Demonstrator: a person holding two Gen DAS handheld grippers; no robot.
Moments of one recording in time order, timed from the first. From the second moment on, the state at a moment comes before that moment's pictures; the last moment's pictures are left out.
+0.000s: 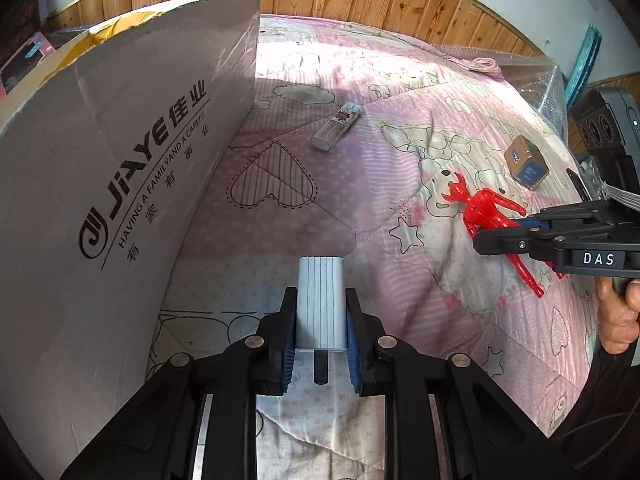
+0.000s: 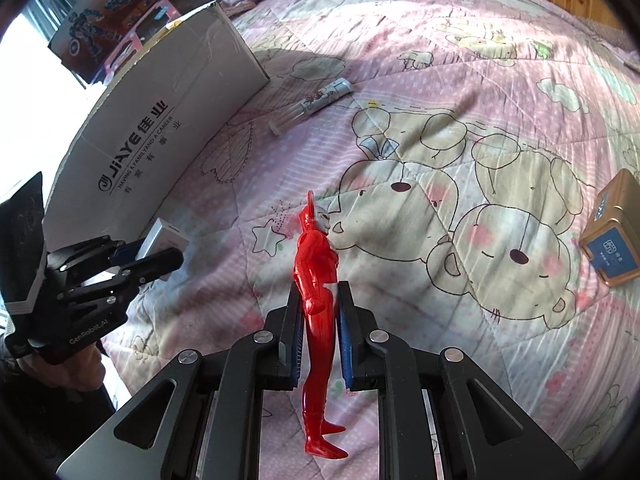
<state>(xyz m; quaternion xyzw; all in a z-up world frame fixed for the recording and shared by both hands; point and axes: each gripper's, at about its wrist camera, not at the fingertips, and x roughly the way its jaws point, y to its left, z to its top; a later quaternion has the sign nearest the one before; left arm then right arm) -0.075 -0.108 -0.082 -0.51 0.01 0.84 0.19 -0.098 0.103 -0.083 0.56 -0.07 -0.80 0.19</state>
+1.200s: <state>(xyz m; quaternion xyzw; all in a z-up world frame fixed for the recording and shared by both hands) -0.025 -0.172 0.020 -0.44 -0.06 0.88 0.19 -0.015 0.046 -0.018 0.48 -0.10 -0.87 0.08</state>
